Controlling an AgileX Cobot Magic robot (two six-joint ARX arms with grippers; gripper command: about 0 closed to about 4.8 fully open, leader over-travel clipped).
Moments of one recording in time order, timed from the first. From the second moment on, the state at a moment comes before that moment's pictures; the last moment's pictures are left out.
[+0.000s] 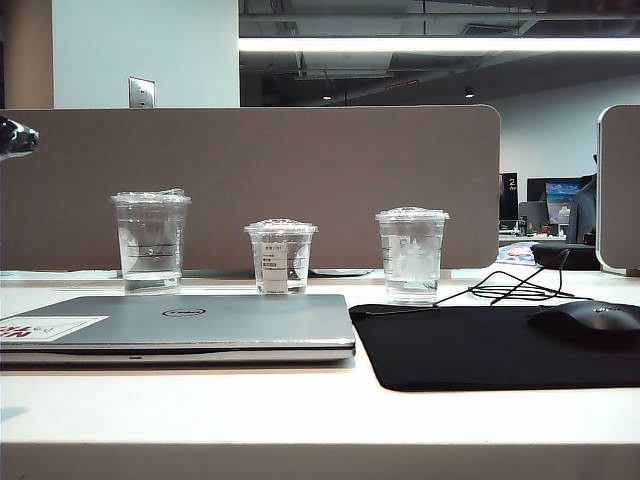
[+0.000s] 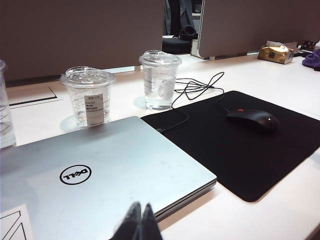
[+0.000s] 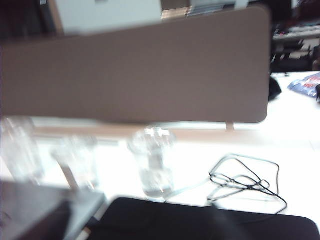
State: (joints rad) left arm -0.62 0.00 0.00 0.00 0.02 -0.02; right arm -0.01 0.54 0.29 0.32 -0.27 0.10
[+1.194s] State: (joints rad) left arm -0.62 0.00 0.00 -0.01 0.02 -0.02; right arm 0.11 2.14 1.12 0.72 -0.48 -0.10
